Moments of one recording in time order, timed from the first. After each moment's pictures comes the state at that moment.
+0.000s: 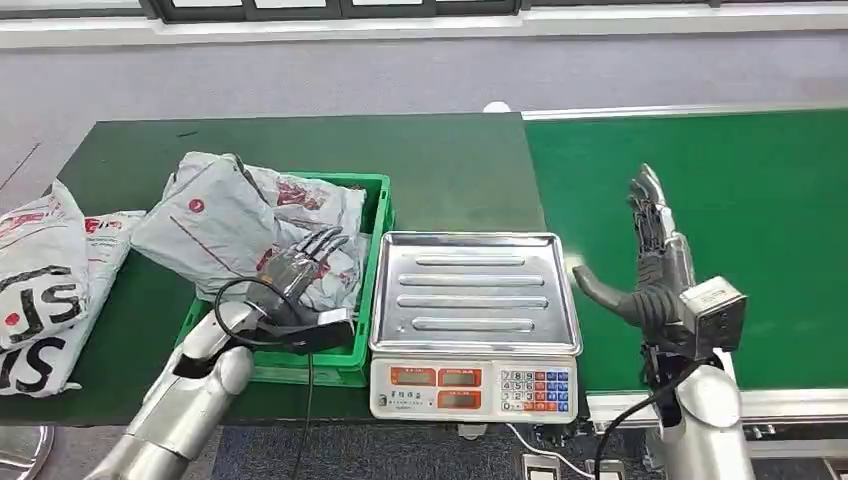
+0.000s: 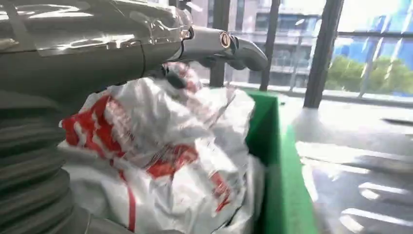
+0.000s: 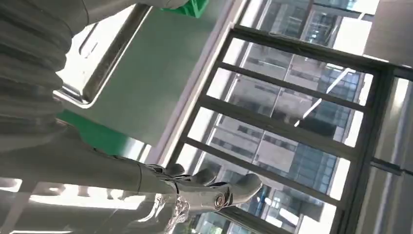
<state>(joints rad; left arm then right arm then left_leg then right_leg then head) -0.40 0.13 -0.37 -1.14 -1.03 0.07 -0.17 -0.17 -0.08 0.04 -1.52 0.27 0.19 -0.59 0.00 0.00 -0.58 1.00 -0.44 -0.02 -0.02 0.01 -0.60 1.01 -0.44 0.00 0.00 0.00</state>
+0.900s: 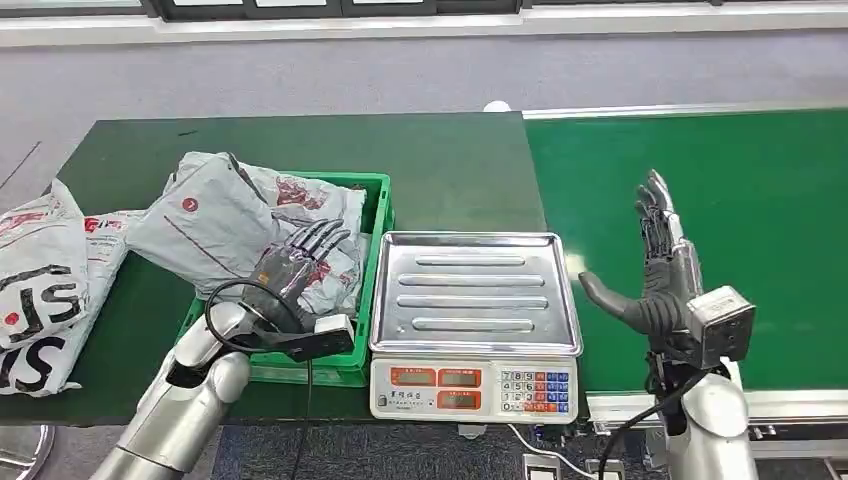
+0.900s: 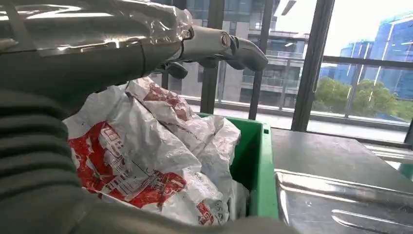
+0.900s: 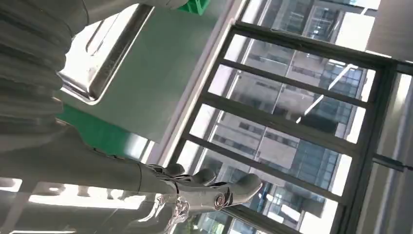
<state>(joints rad) -0.37 0.12 -0.36 -1.26 -1.05 0.08 -0.17 -0.14 -0.08 0.02 -1.55 0.27 0.19 -0.59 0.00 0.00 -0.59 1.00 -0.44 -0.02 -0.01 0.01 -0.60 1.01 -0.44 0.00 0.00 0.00</state>
